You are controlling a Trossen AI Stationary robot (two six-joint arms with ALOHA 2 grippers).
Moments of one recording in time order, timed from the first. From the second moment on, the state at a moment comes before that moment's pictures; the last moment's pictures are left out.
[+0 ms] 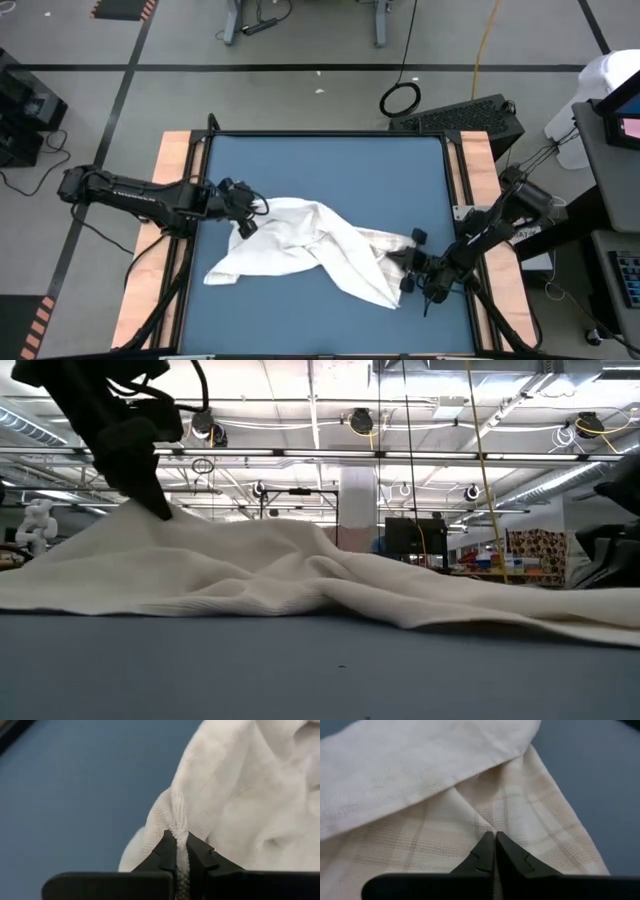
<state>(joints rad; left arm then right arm) -0.08 0.97 0.61 -0.64 -0.36 -0.52 0.87 1.63 0.26 0.23 0.92 0.86</state>
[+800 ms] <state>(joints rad) -0.28 0.97 0.61 -0.52 -0.30 -0.60 0.87 1.36 0.26 -0.18 0.75 0.89</state>
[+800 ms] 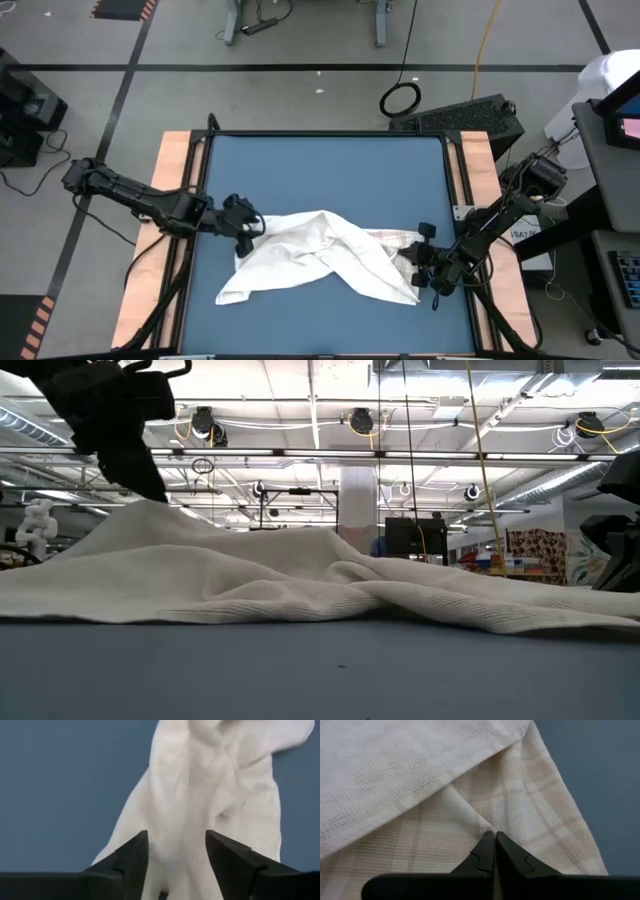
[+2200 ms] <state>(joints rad) -0.52 1.41 0.61 -0.01 -0.47 -0.68 0.87 1.36 0.26 -0.19 0.76 0.96</state>
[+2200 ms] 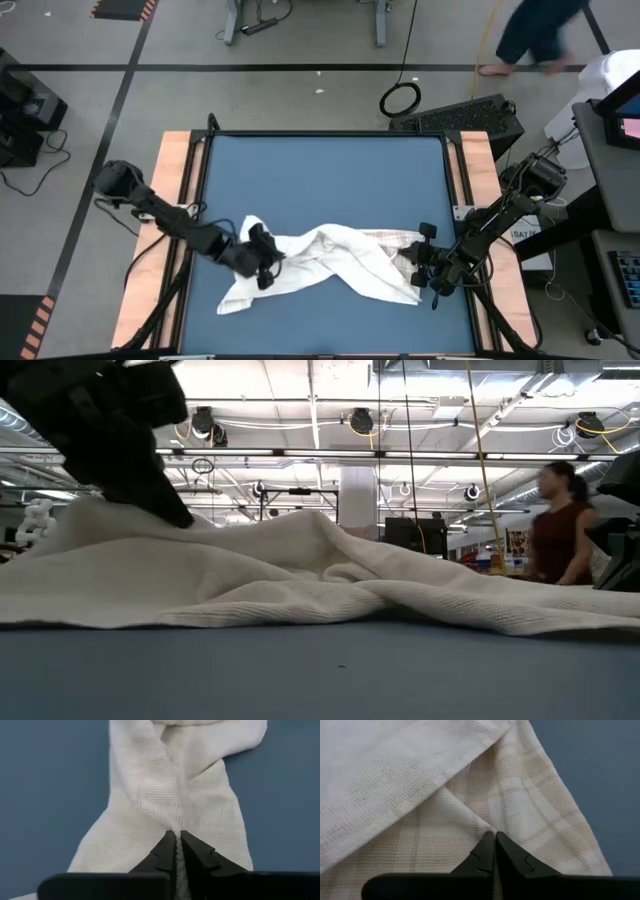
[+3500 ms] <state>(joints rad) -0.27 1.12 0.63 -0.90 -0.19 -0.90 0.87 1.36 0.26 -0.17 0.76 0.95</state>
